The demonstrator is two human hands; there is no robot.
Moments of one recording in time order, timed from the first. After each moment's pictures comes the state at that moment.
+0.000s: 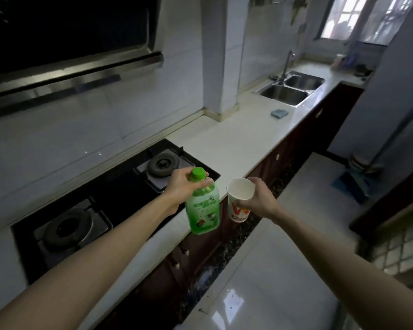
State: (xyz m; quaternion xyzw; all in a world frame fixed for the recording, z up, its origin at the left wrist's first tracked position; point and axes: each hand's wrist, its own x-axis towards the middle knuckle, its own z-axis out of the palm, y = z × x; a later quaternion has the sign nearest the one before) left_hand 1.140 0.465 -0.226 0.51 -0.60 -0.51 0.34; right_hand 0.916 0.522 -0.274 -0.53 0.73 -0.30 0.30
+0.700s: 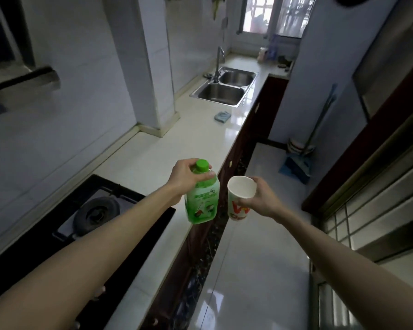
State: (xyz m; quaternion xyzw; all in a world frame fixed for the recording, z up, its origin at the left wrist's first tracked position) left_hand 0.961 0.286 -0.228 0.39 -0.68 -0.57 0.24; right_hand 0.773 0.430 -0.278 -0.42 0.81 -0.33 0.25
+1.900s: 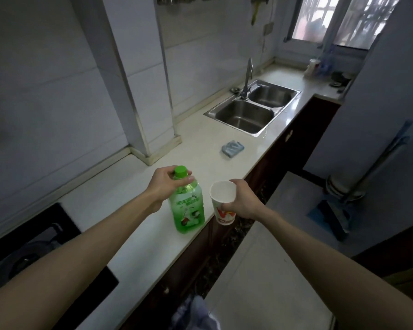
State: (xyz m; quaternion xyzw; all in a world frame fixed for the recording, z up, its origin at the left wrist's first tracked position) left_hand 0.737 0.100 -0.251 0.51 -0.58 -0.55 0.31; right_hand 0.506 0.168 -0.319 -0.57 0.74 -0.21 0.30
